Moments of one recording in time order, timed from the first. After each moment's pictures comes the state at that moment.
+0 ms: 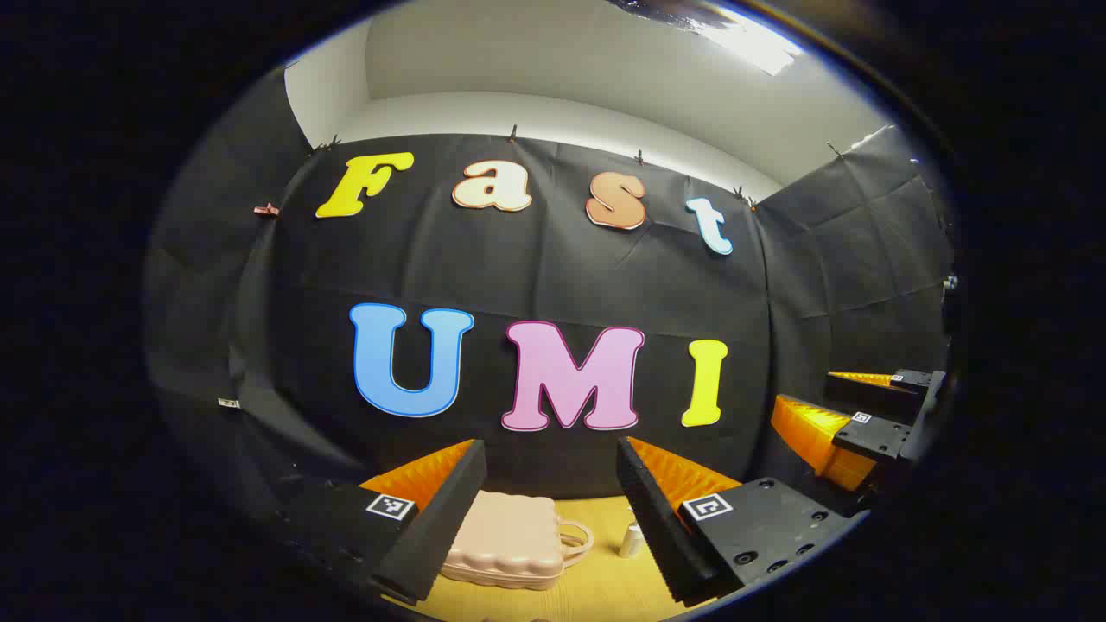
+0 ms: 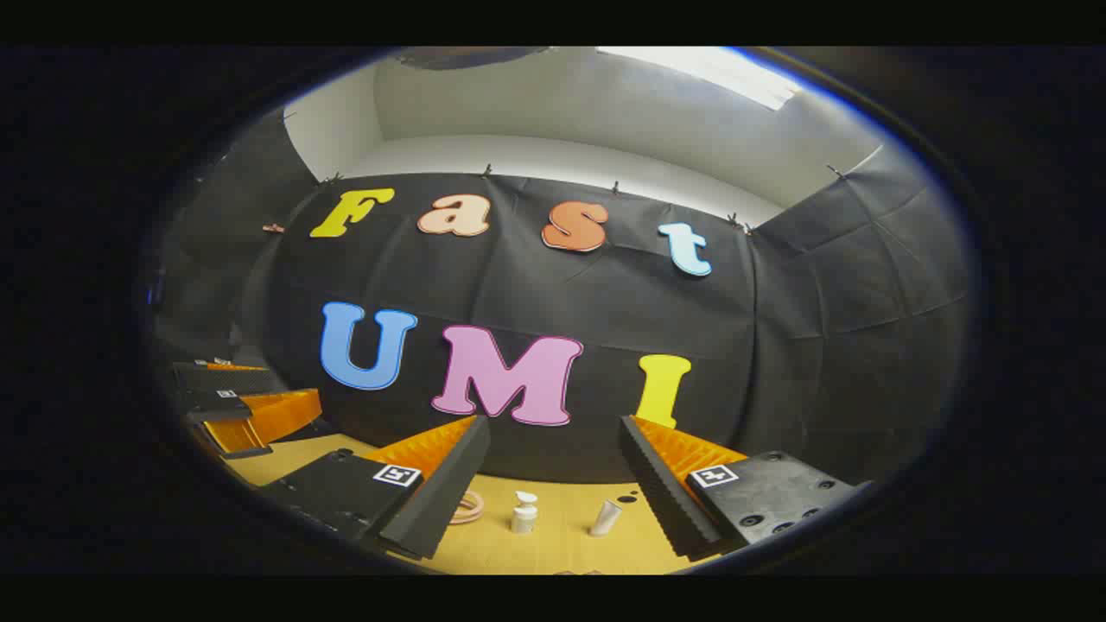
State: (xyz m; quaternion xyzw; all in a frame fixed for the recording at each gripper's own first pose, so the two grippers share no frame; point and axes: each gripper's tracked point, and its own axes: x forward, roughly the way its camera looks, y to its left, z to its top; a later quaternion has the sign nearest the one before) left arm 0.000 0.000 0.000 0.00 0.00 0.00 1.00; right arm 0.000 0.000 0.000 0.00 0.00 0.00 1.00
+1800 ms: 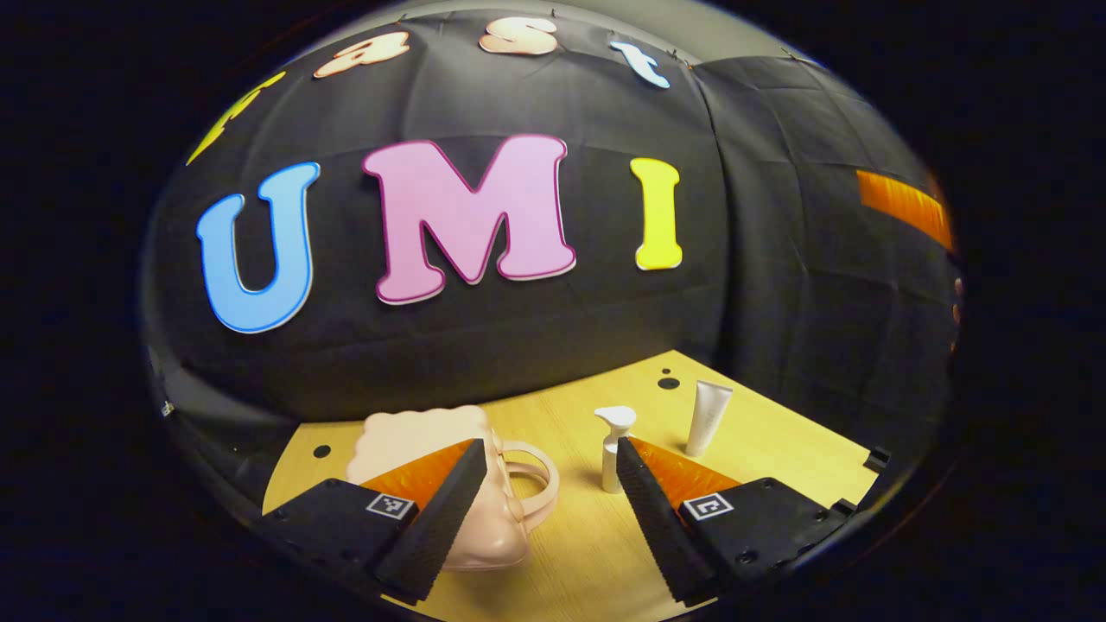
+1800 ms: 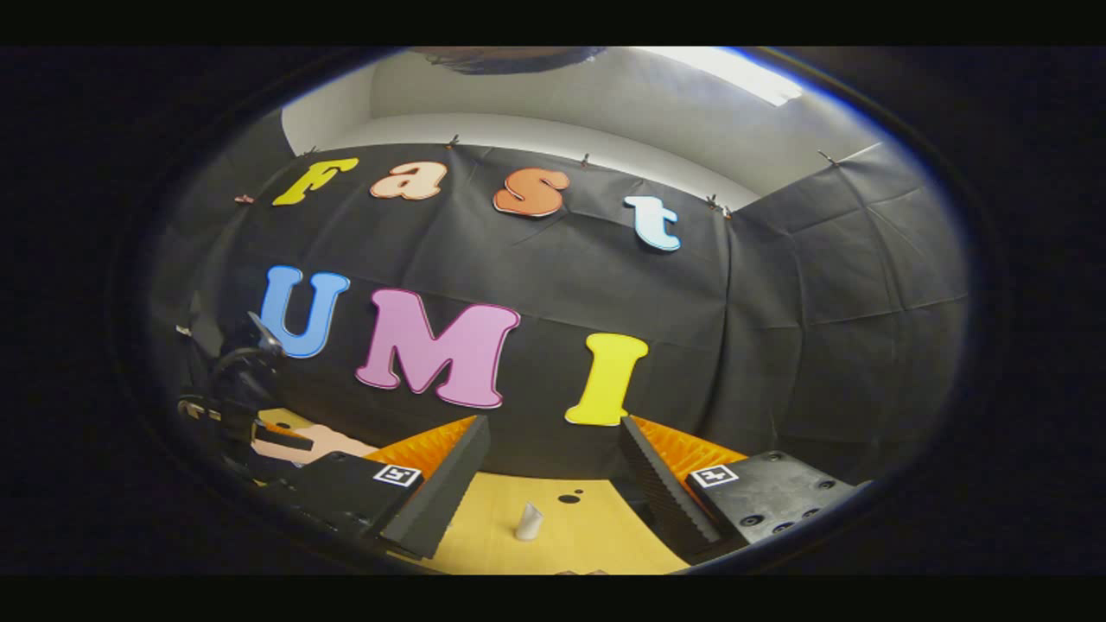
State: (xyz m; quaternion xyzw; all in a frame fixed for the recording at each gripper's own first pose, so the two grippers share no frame) left arm 0.160 -0.078 -0.246 0.10 0.28 -0.13 0.95; right arm 0.085 -0.123 -0.069 -0.03 0.03 -0.04 1.00
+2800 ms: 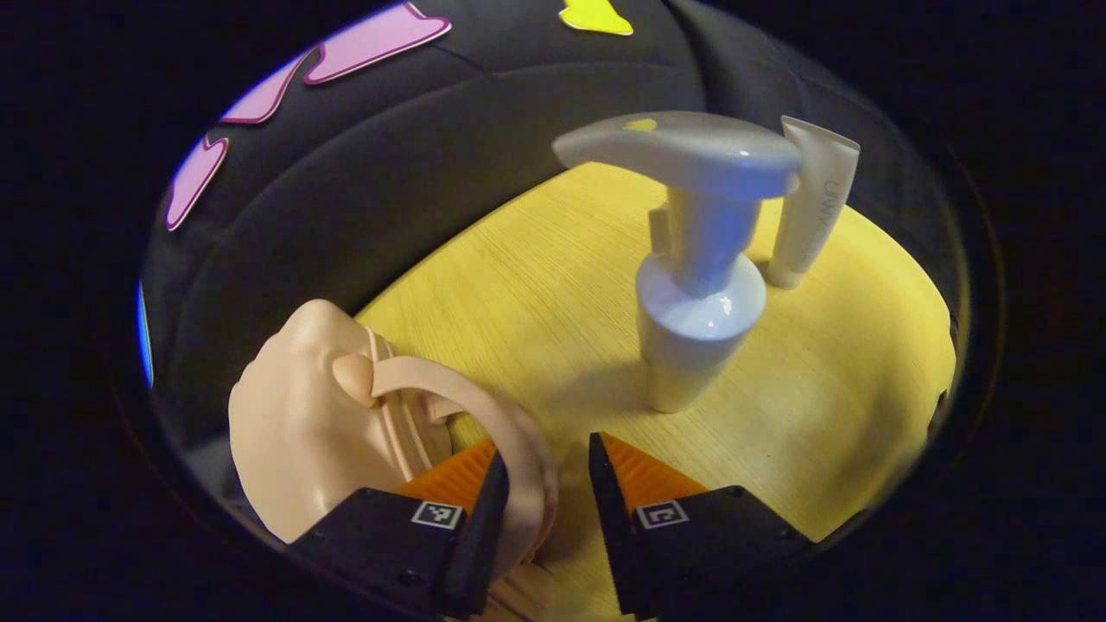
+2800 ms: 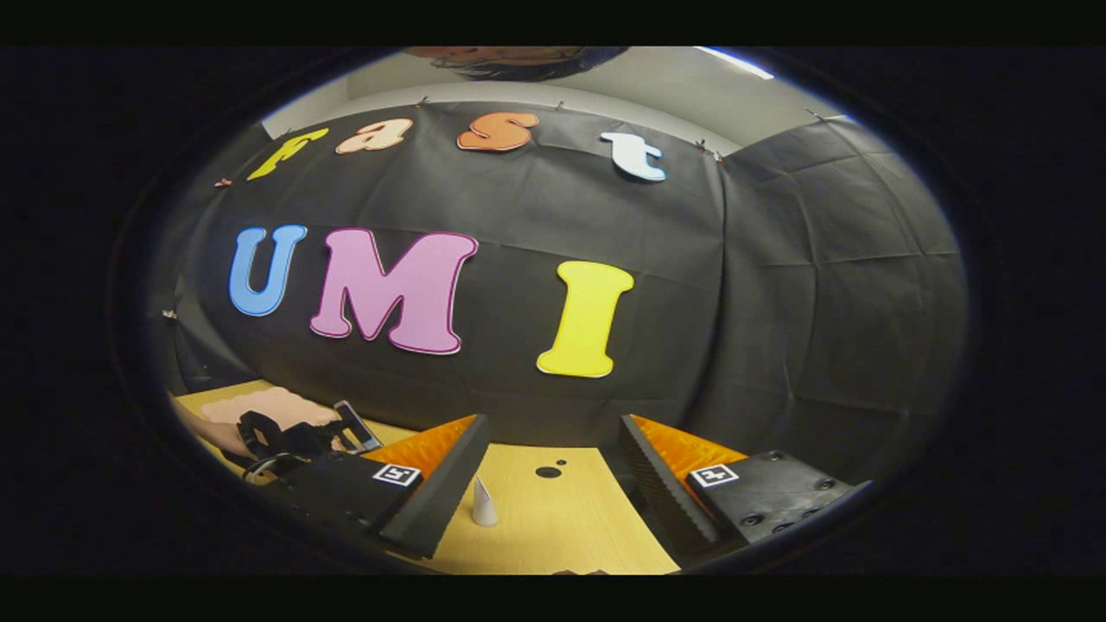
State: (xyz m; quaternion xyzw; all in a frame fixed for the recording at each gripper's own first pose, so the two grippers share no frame) left arm 0.226 -0.074 -0.453 0.24 0.50 -0.15 0.82; right arm 0.130 -0.186 -0.178 -0.01 0.12 -0.04 0.99
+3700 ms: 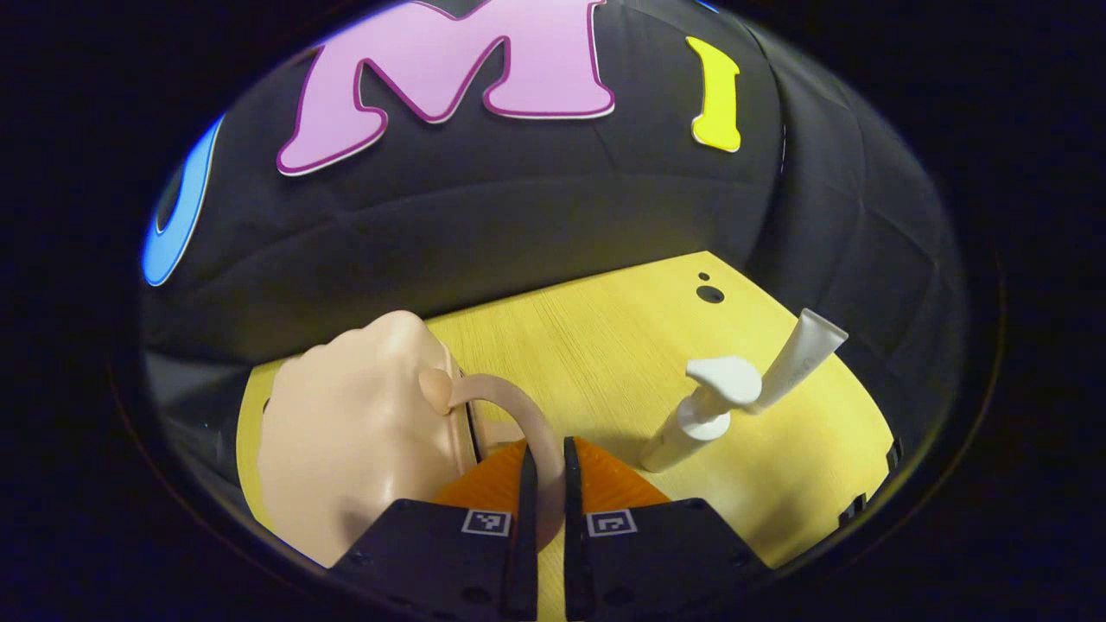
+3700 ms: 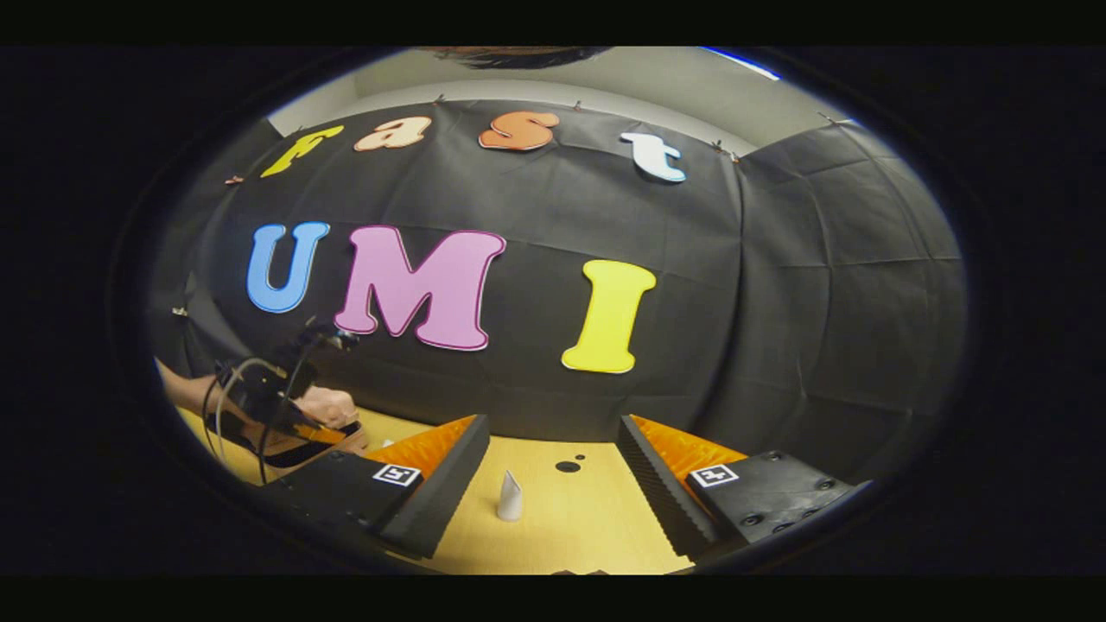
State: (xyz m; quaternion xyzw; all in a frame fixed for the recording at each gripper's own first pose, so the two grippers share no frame) left arm 0.258 -0.070 -0.340 0.08 0.43 -0.11 0.89; right arm 0.116 -0.142 -0.169 -0.01 0.13 -0.02 0.99
